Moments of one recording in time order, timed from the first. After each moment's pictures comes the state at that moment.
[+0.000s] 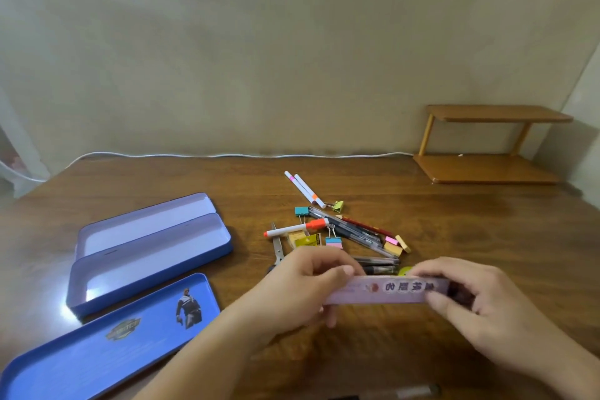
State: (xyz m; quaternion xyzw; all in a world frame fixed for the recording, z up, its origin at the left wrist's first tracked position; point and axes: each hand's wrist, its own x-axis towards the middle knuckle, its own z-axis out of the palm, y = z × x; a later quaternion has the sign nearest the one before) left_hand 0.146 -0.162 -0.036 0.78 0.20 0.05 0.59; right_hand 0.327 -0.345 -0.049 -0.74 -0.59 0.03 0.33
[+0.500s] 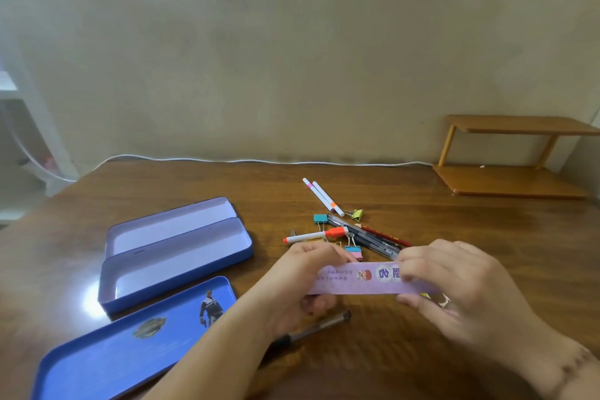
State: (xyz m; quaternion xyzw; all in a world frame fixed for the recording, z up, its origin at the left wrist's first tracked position) left_hand 0.144 -0.141 -0.036 0.52 0.30 0.06 0.80; right_hand 0.312 -0.303 -0.039 -0.63 -0.71 -0.22 0.22
